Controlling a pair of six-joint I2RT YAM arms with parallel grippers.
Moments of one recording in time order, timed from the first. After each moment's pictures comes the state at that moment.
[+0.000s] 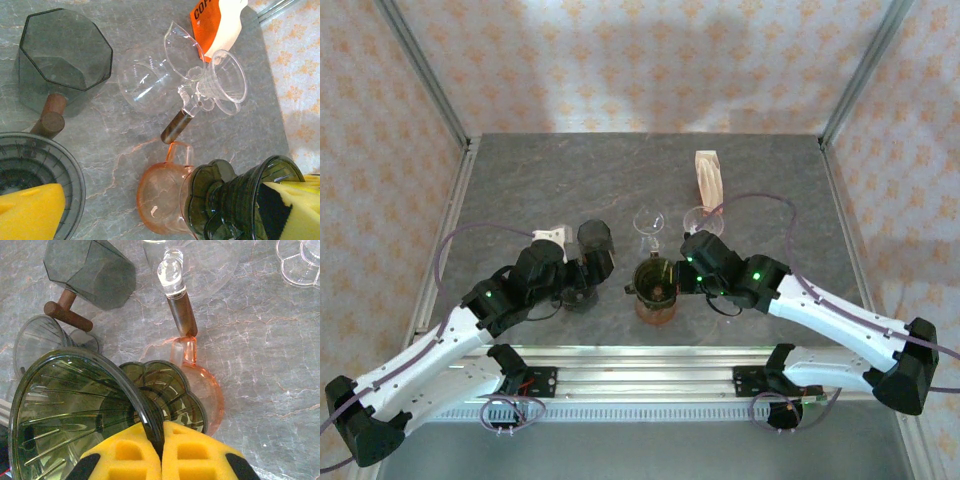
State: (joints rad) left arm -0.69 0.79 0.72 -0.54 -0.08 -0.87; right arm 0.93 1.09 0.95 -0.74 0.09 0.81
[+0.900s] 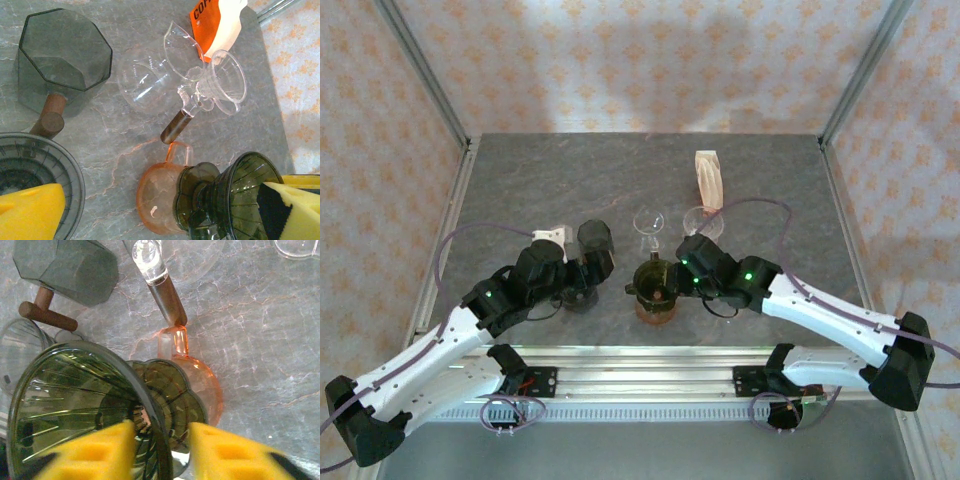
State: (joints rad) left arm -0.69 0.79 0.72 -0.54 -0.08 -0.87; right arm 0.93 1.12 0.91 -0.72 0.09 0.90
